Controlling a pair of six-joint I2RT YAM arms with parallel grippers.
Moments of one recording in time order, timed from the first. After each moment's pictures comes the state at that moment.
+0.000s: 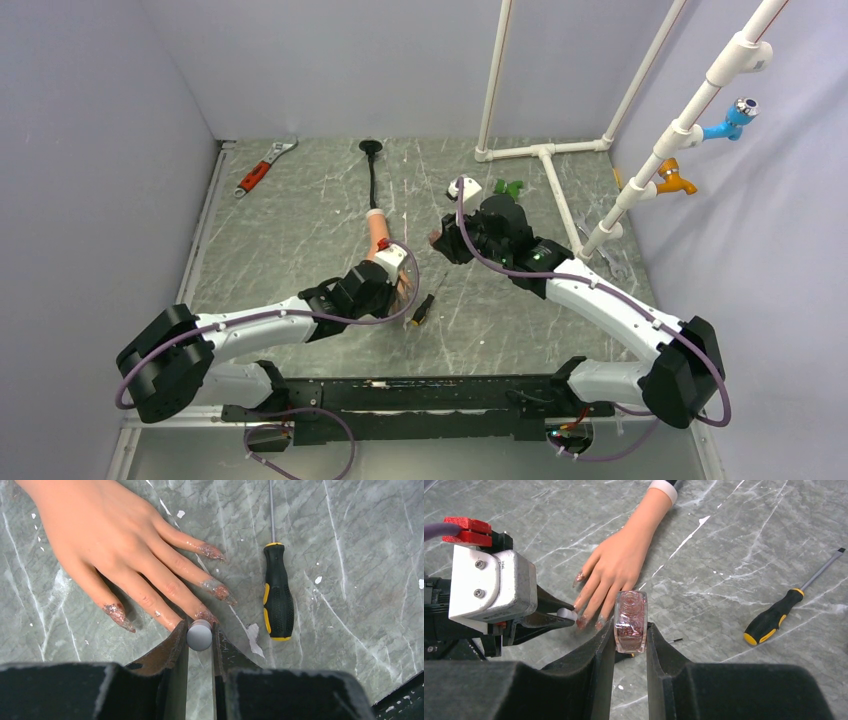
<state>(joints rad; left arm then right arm) -0.91 1.25 0.56 0.00 -0.21 -0.28 0.69 1.21 0.93 -0.17 -0.14 0.11</state>
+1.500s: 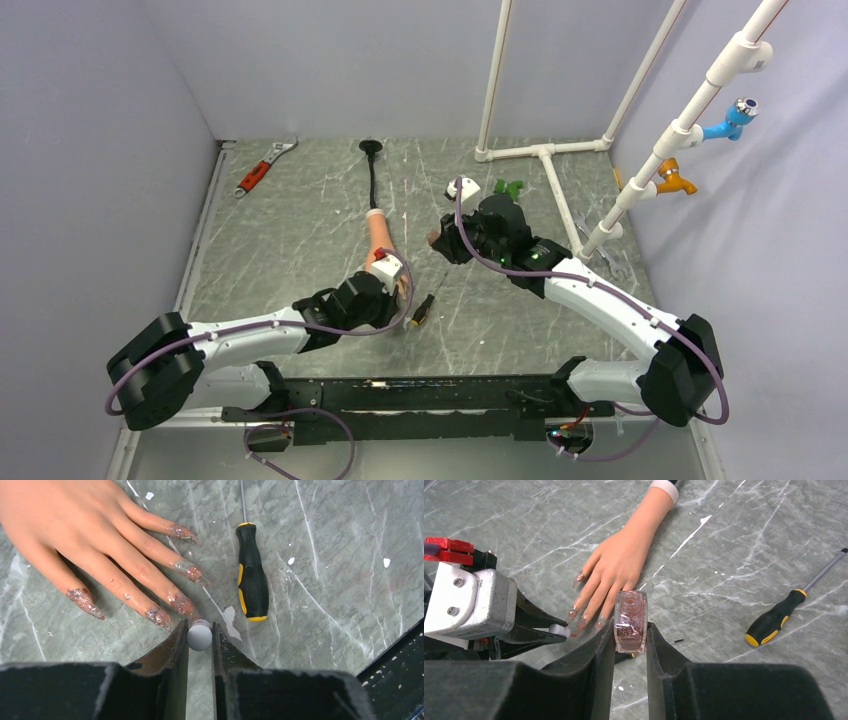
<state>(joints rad) -0.95 1.19 0.48 0.07 -0.16 -0.33 0.69 1.23 0.93 -0.16 -0.14 0.11</state>
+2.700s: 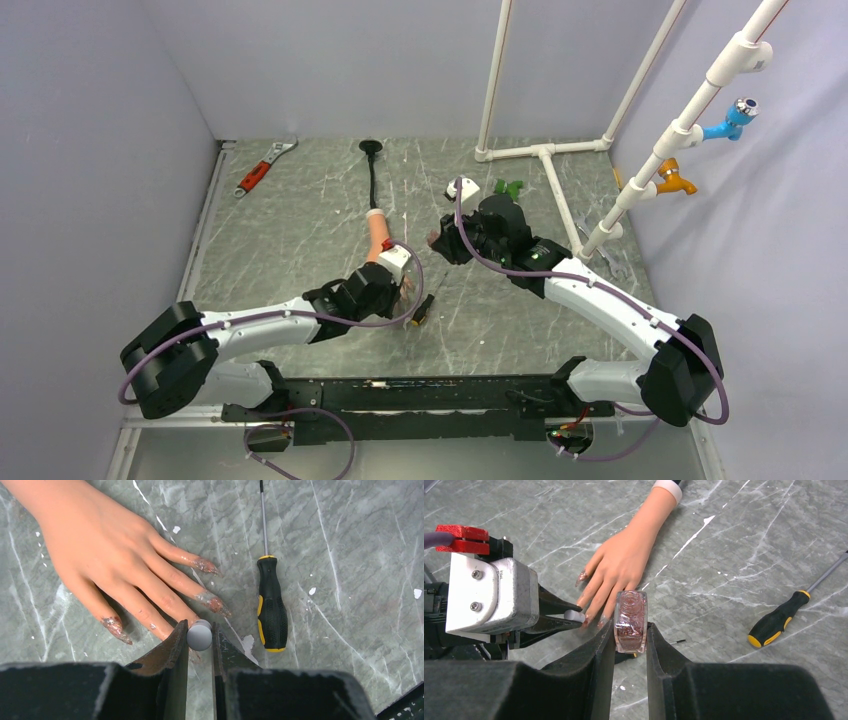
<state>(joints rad) -0.94 1.28 0.56 0.06 -0.24 -0.27 0.69 1.23 0.93 -0.16 -0.15 0.11</state>
